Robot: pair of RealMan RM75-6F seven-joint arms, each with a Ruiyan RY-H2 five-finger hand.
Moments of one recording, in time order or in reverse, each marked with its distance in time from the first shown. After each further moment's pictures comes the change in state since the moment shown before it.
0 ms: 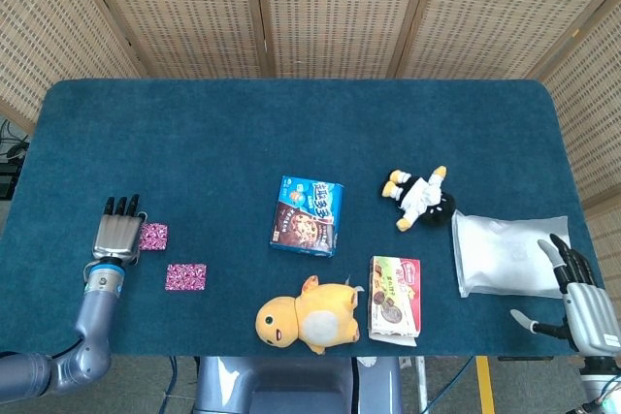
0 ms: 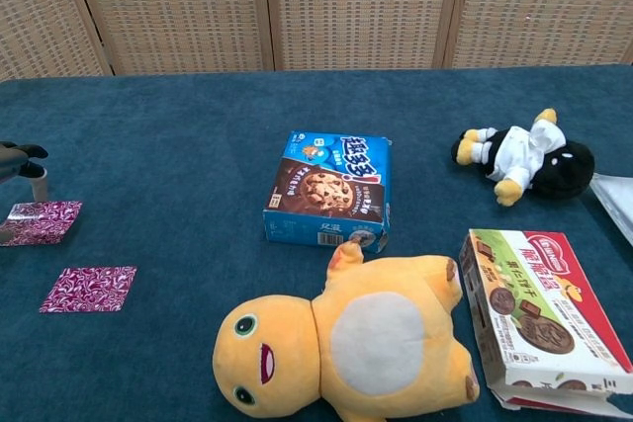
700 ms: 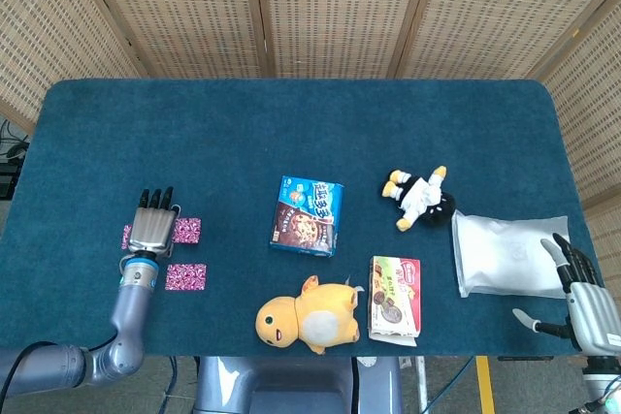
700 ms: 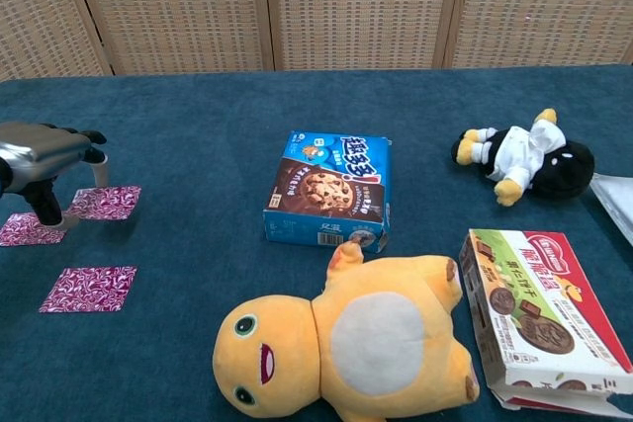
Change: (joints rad) left arm -0.064 -0.081 -0.078 -0.043 -0.031 0.053 0.083; right arm 0.001 0.006 0.002 0.004 0.003 -0.003 0.020
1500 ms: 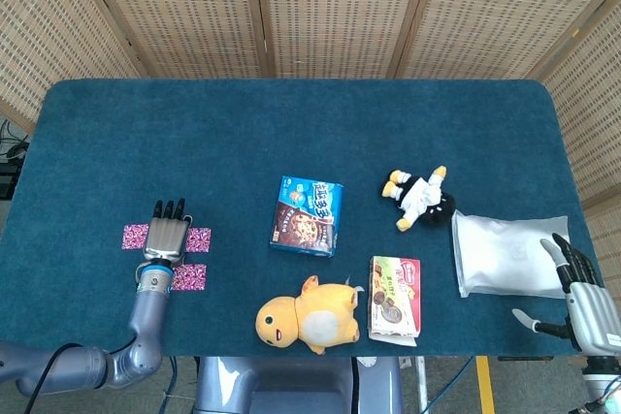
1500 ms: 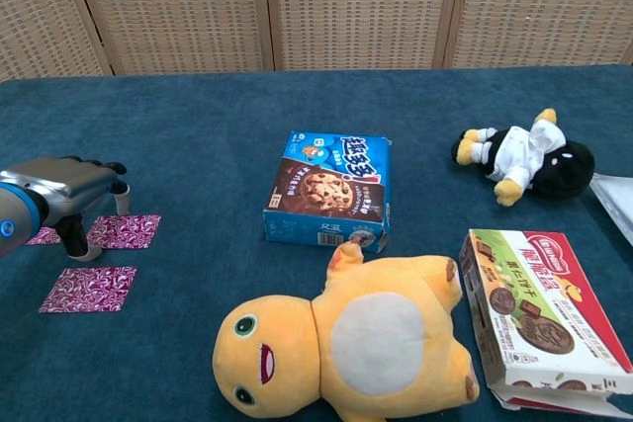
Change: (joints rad) left arm -0.008 -0.143 0.004 0.108 -0.047 -0.005 0.037; right arm 0.000 0.000 -0.001 -0.001 -0.003 0.001 0.003
